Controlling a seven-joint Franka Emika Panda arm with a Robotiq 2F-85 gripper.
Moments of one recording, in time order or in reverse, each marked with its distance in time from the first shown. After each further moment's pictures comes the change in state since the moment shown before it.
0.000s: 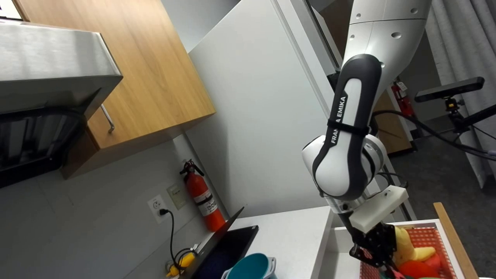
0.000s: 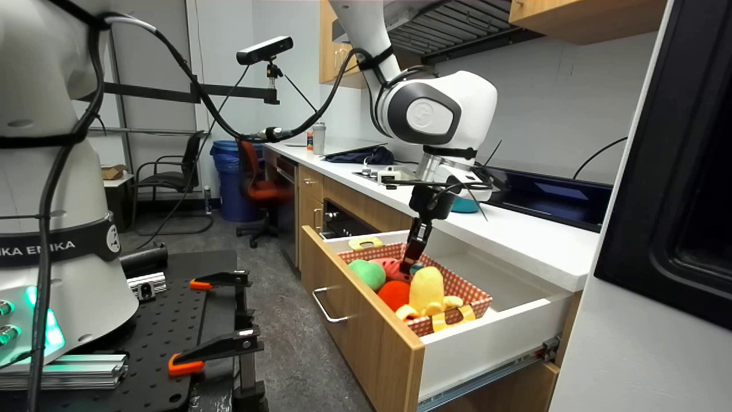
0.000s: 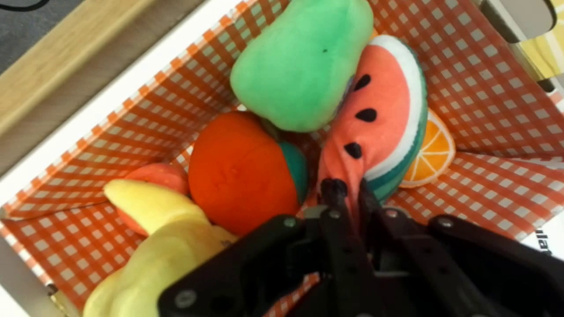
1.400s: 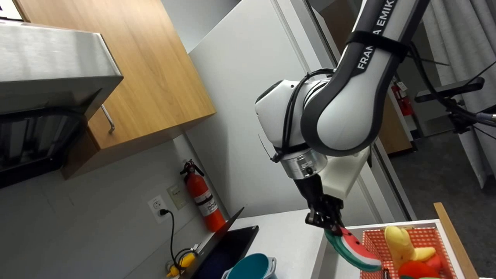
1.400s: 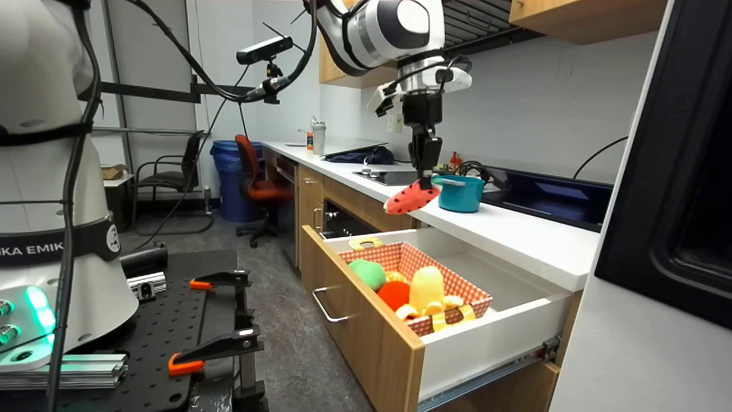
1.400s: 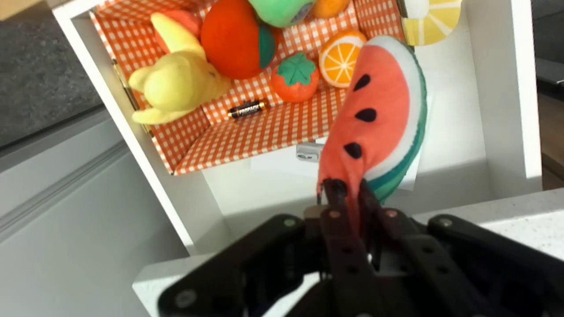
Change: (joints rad) arm 0.116 -0.296 0.065 -0.012 -0.458 -0.038 0.165
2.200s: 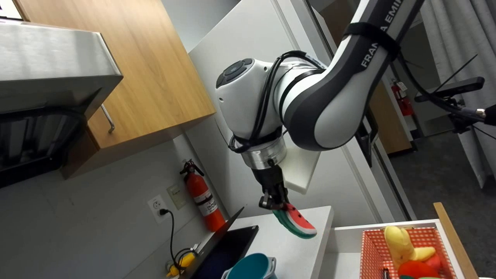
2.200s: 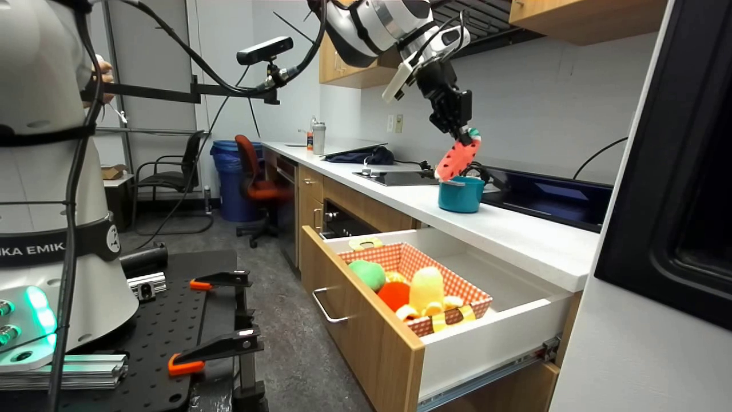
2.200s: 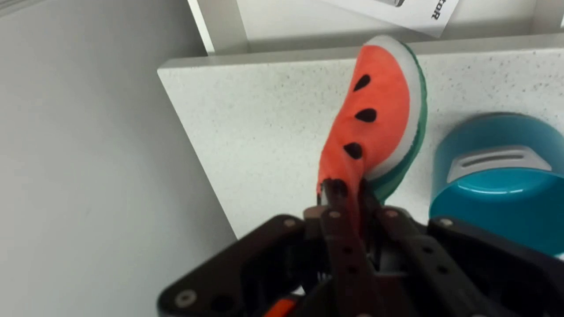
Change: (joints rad) arm 0.053 0.036 0.024 0.183 -0.437 0.034 0.177
